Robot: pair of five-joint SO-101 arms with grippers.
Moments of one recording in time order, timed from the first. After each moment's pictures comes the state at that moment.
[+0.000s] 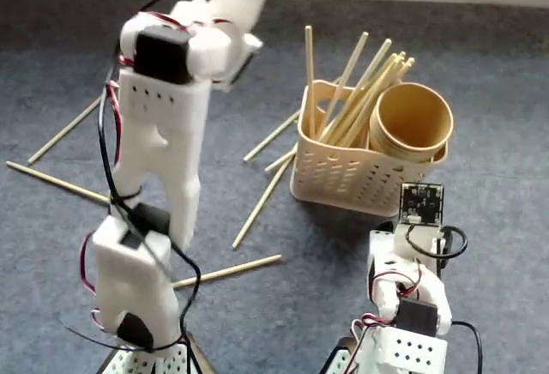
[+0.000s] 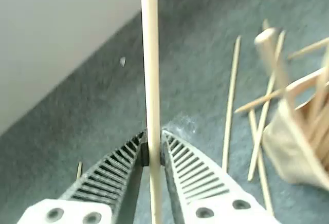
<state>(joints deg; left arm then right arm) 15.0 20.6 -68.7 97.0 -16.1 7.2 -93.1 94.4 49.5 9.9</state>
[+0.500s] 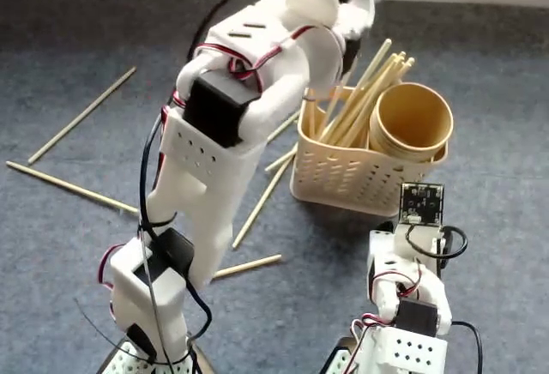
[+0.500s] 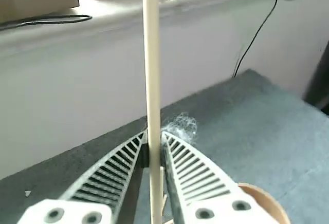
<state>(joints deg) 30.4 16.1 -68.7 72.7 10.7 7.1 -93.1 94.4 49.5 9.9</state>
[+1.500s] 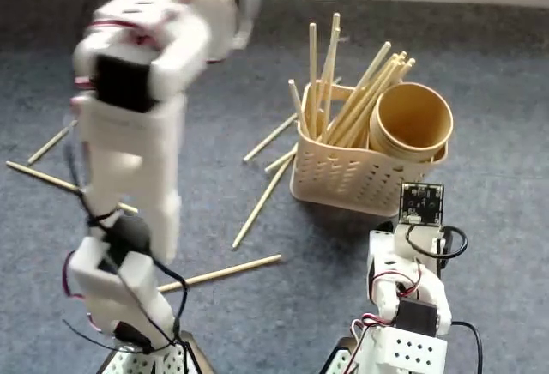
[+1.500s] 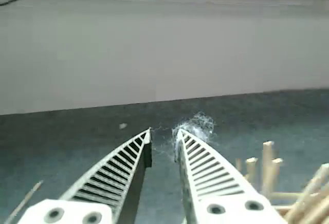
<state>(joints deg) 5.7 13.1 -68.7 90.5 9.1 7.1 -93.1 94.5 49.5 9.9</state>
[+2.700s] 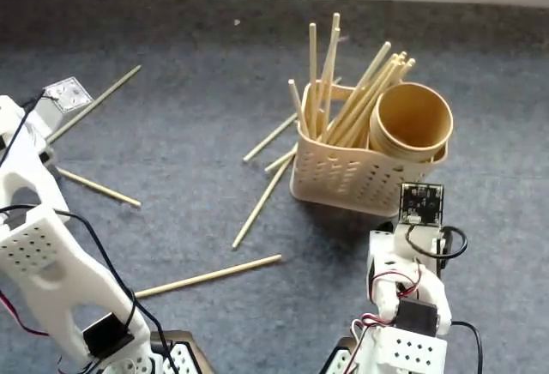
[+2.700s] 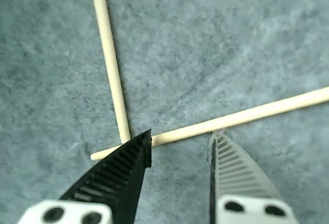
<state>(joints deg) -40.9 39.9 -23.1 66.3 -76.0 7.1 -93.1 94.6 48.7 9.9</state>
